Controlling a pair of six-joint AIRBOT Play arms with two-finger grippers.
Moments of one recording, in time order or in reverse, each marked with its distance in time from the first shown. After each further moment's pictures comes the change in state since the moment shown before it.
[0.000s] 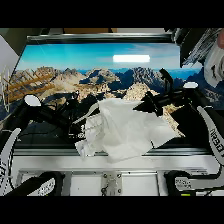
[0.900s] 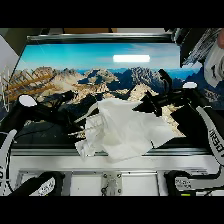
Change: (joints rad) left arm 0.052 0.042 0.000 0.000 0.100 -0.294; right arm -0.001 -0.001 -0.001 -0.006 -0.002 0.002
